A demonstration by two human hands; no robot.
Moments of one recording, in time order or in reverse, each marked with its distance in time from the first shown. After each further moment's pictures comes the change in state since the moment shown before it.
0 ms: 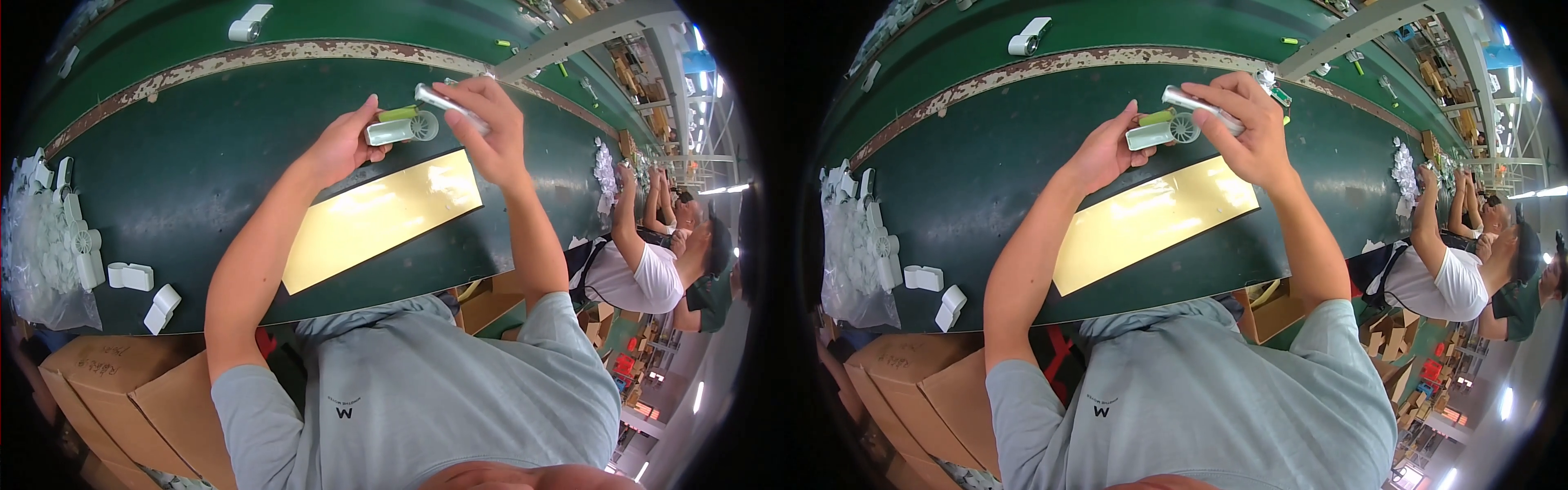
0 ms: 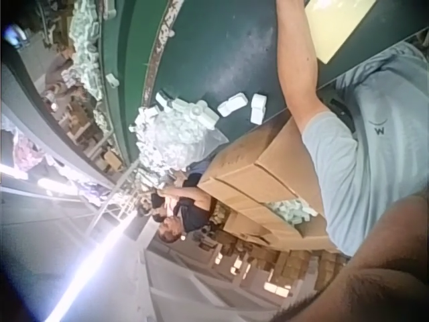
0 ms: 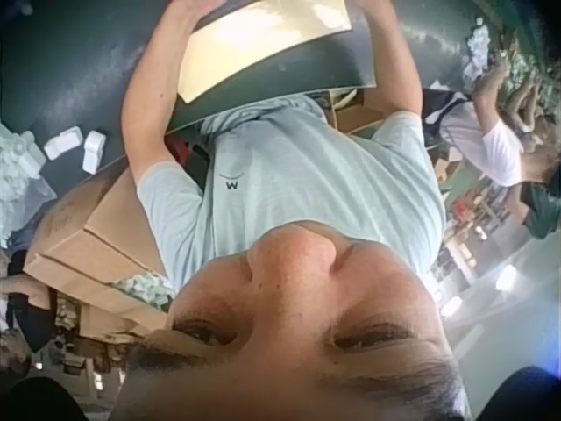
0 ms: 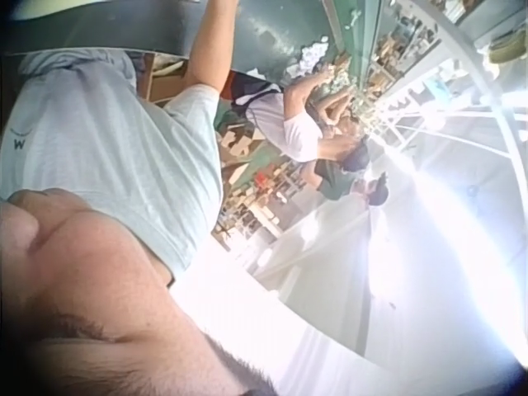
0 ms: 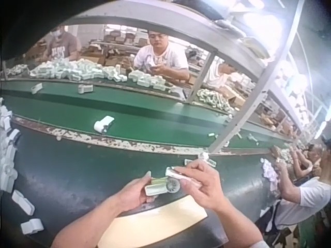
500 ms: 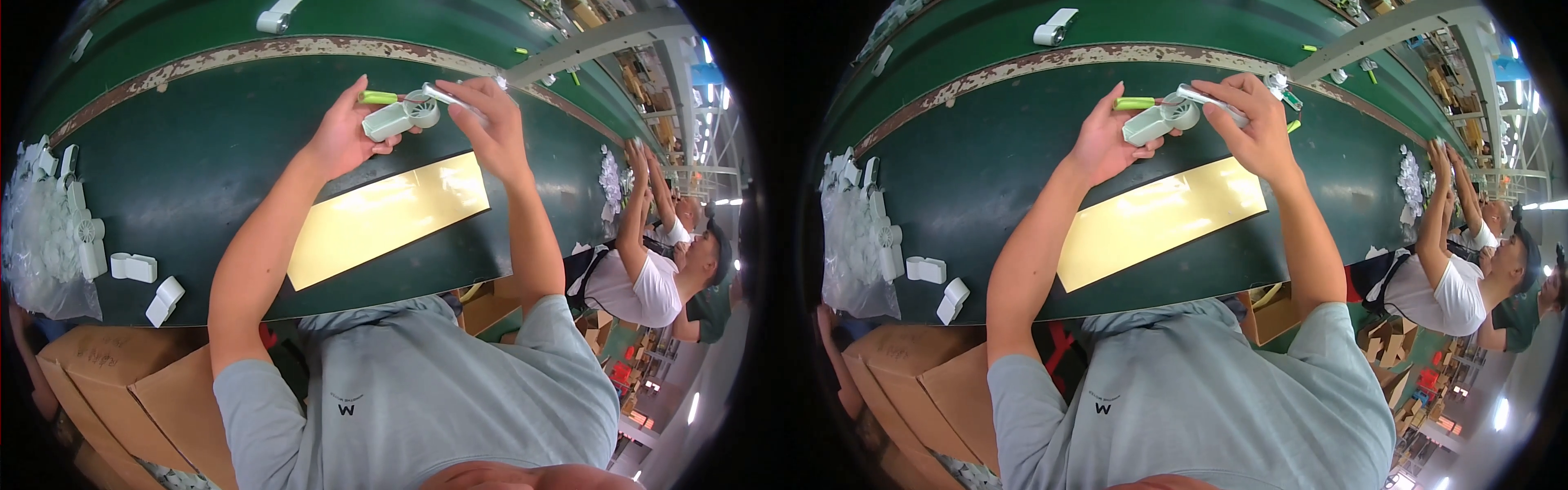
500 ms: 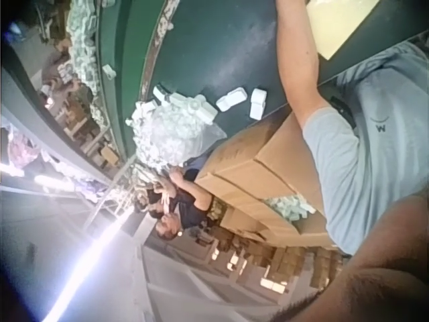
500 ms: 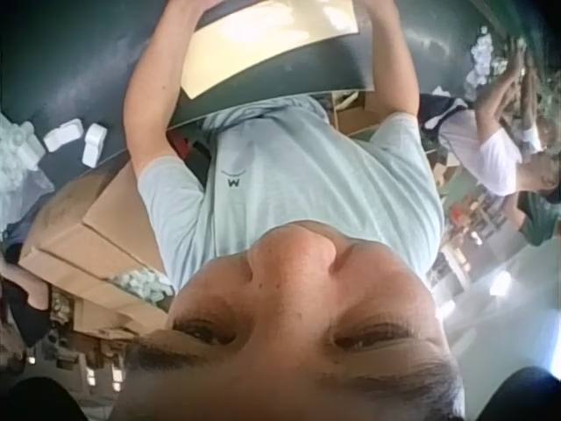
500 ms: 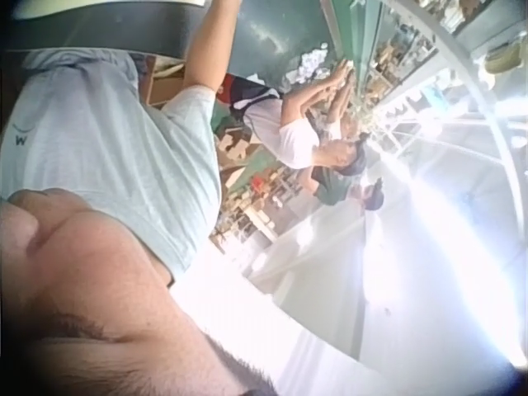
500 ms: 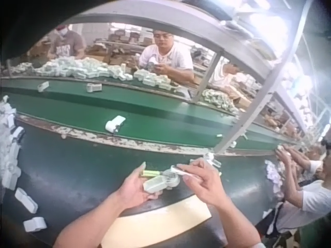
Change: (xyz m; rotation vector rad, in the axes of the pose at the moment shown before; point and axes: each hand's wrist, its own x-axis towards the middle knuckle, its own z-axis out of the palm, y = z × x) left_hand -0.006 0.016 -0.002 -0.139 -0.064 0.005; right_hand 0.004 0.013 0.012 -0.040 0.028 0.155
